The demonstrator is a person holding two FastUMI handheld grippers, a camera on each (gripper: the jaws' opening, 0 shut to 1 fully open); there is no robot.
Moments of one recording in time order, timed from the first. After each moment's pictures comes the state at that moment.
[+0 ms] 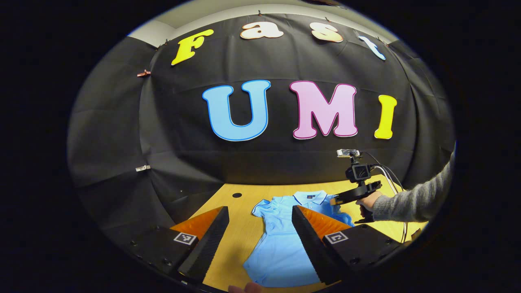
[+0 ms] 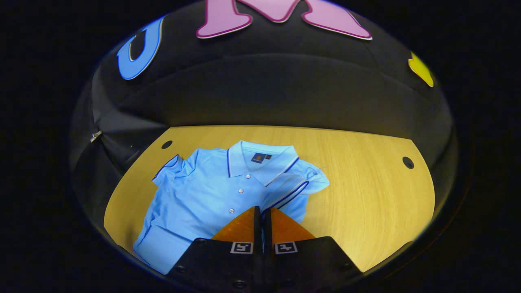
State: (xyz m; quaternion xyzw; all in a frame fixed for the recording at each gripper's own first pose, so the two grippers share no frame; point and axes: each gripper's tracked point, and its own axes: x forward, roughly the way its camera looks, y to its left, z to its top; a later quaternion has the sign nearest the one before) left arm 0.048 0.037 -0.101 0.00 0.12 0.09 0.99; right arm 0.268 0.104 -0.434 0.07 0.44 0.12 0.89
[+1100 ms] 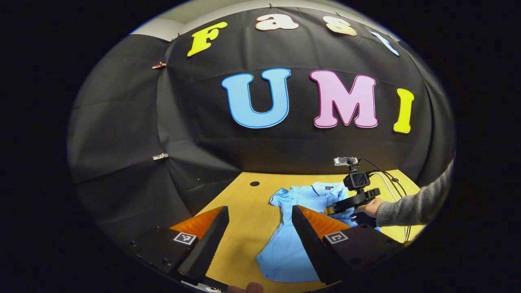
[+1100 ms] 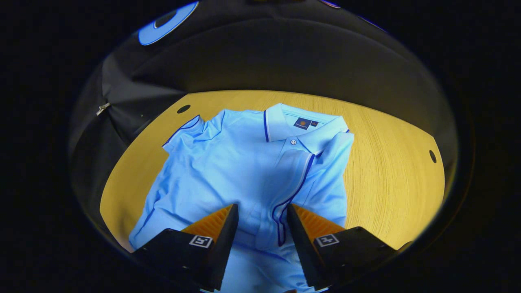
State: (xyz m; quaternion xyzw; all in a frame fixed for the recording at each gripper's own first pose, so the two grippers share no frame) left arm 0.039 0.064 -0.127 -0.01 0.16 0.15 0.98; right arm 0.230 0.166 -0.483 0.05 0.50 0.17 0.85
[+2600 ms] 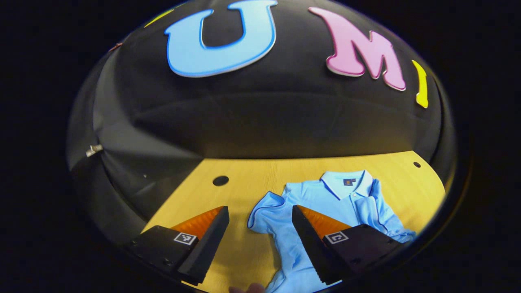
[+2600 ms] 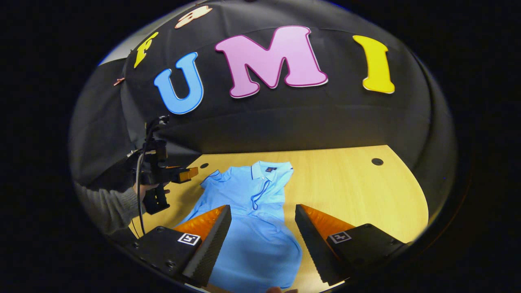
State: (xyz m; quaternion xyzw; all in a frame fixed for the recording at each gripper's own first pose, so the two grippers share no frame) left arm 0.353 0.110 -0.311 -0.01 0.27 0.08 0.96; right arm 0.109 0.011 -0.287 0.15 0.33 0.11 0.93
